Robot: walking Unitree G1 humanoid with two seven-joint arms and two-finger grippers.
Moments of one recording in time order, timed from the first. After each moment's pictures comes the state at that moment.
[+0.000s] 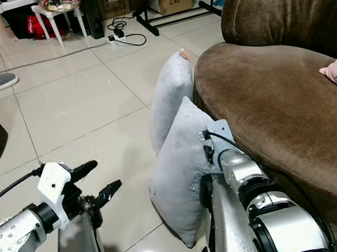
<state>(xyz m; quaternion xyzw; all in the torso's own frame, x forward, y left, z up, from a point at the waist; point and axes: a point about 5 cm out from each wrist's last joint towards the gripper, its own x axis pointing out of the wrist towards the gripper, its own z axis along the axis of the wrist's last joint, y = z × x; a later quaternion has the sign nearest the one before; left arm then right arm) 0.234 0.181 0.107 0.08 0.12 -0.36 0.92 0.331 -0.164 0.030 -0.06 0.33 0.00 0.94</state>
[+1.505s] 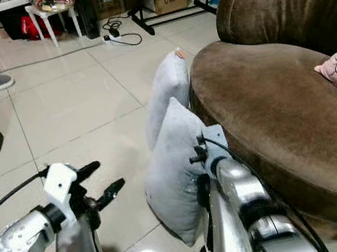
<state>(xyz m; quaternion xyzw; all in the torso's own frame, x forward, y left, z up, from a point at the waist) 0.237 0.177 0.101 0.07 0.12 -0.32 0.94 0.310 -0.143 0.031 0.02 0.26 0.11 0.96</state>
